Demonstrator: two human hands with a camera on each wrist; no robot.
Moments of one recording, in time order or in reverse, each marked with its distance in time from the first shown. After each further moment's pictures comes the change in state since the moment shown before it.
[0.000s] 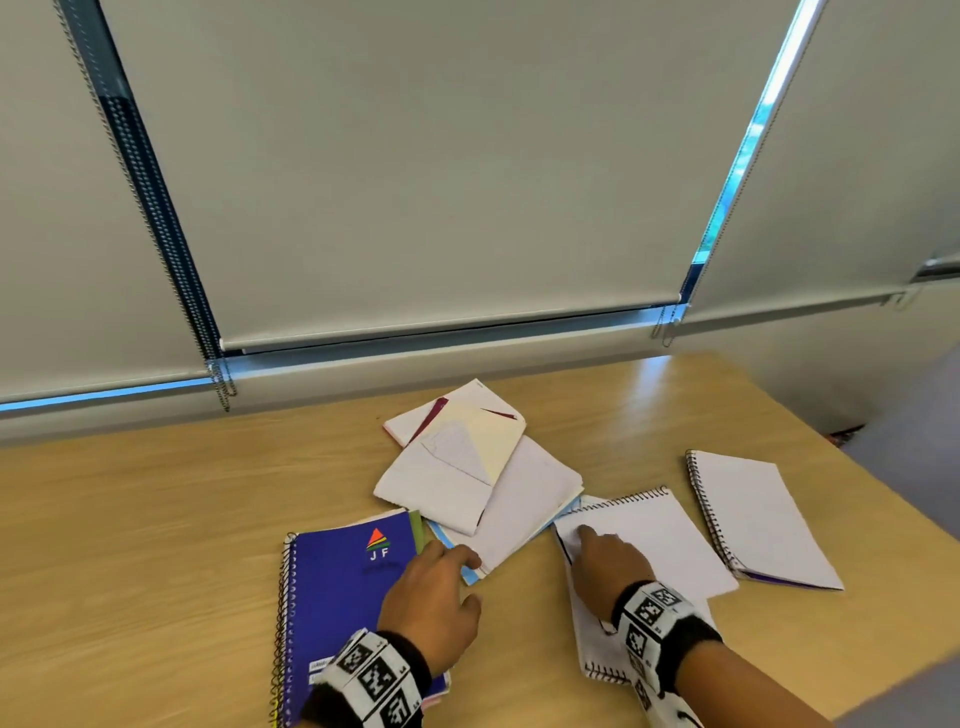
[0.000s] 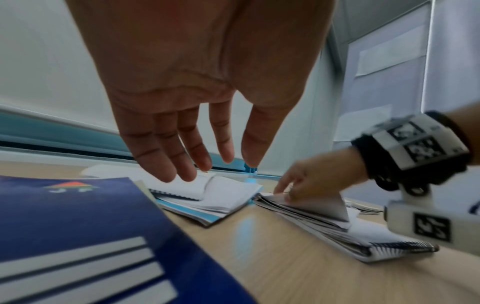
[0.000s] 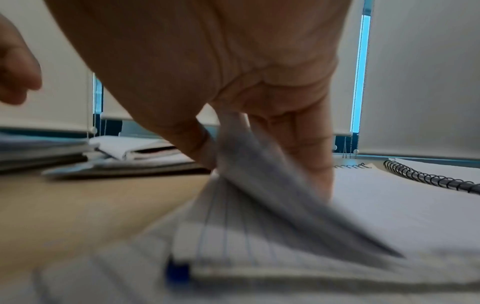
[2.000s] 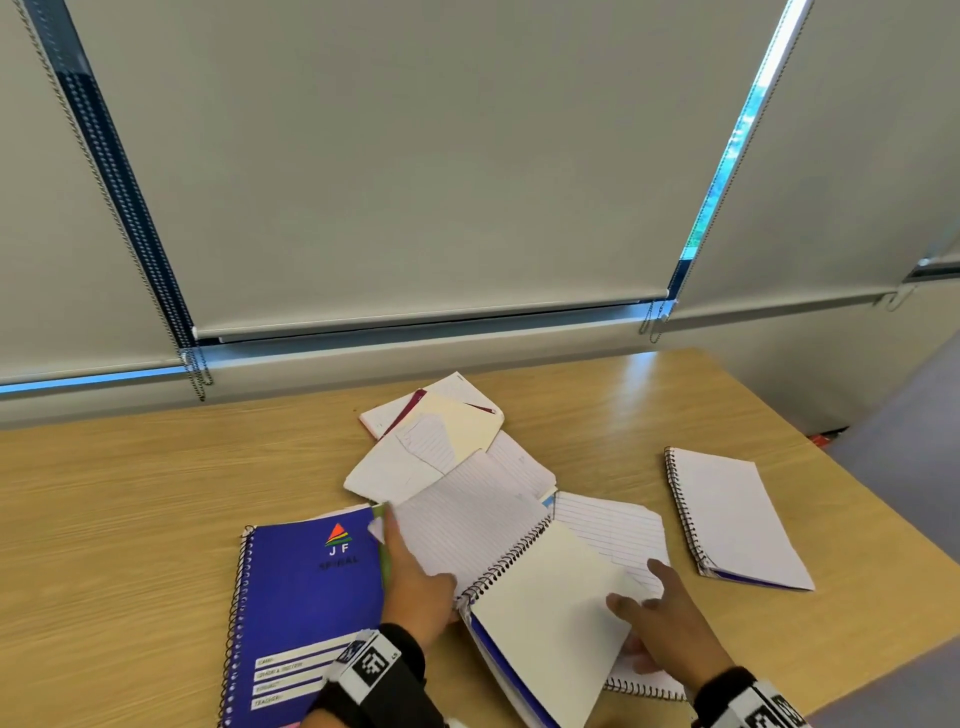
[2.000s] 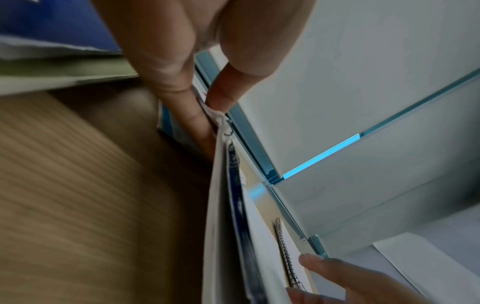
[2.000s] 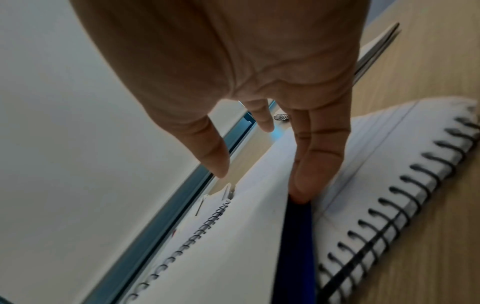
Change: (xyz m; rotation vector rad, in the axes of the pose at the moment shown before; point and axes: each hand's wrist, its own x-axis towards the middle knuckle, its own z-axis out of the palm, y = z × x) left_hand 0.027 0.011 0.049 -1.101 0.175 -0.474; right_hand -0.048 0.092 0.007 1.069 -0.089 0.277
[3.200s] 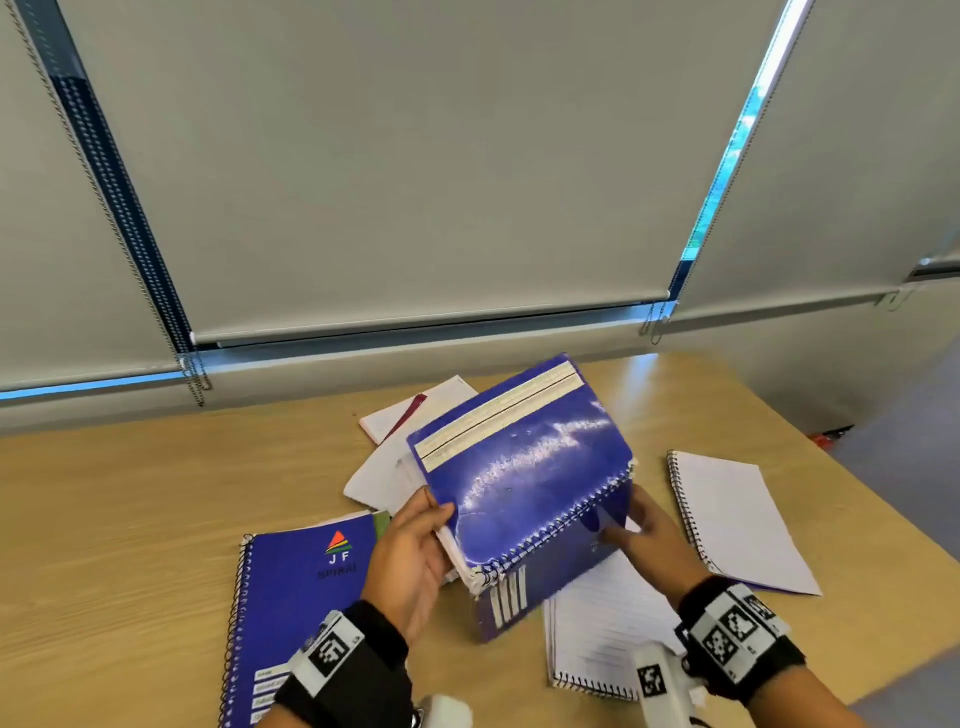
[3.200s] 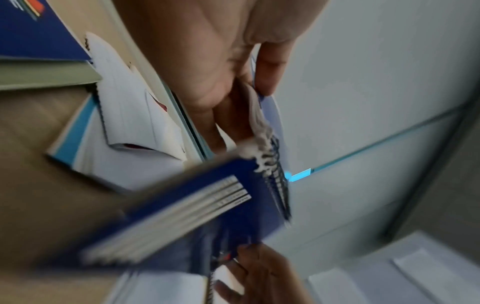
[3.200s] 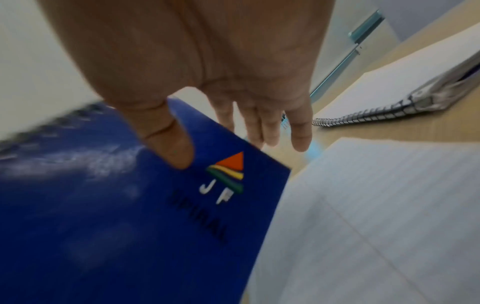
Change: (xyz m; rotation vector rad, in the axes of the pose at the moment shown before) left_hand -0.032 0.077 0.000 -0.534 -0.301 0.028; right_hand 0.029 -0.066 0.000 0.101 -0.025 -0.457
